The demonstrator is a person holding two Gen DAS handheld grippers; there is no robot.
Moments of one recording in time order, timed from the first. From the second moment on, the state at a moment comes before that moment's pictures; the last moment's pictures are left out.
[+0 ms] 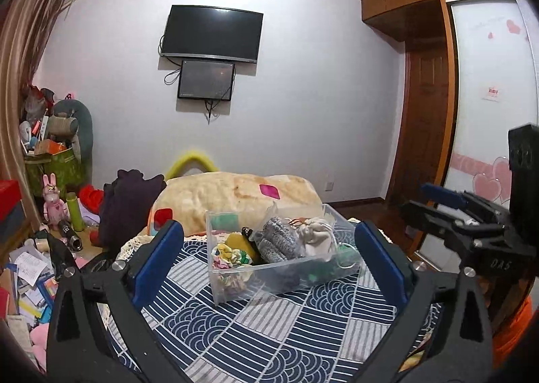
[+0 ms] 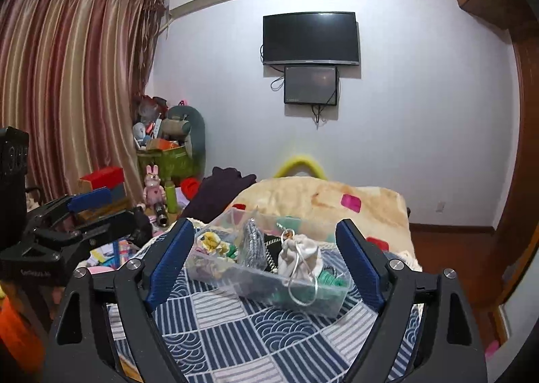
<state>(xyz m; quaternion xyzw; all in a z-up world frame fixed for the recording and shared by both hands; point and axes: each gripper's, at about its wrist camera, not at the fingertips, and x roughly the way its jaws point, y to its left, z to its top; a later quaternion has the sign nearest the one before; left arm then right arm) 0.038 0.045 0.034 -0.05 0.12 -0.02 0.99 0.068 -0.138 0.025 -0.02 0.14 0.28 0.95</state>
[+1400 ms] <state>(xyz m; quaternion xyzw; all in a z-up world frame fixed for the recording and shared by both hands) 0.032 0.041 0.023 -0.06 0.14 -0.02 0.99 0.062 -0.145 0.011 -0.01 0.15 0.26 0.95</state>
